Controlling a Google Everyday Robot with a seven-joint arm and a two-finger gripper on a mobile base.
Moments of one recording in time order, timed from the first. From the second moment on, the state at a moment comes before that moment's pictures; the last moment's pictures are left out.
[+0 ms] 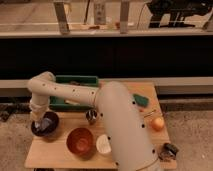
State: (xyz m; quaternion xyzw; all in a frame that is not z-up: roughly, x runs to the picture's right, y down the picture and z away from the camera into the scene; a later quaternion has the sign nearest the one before) arm -0.376 0.151 0.803 0.06 -0.45 -0.85 0.27
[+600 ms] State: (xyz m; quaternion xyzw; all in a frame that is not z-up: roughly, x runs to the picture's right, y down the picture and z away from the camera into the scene) arm -0.365 0.195 0.782 0.05 -0.46 -0.84 0.28
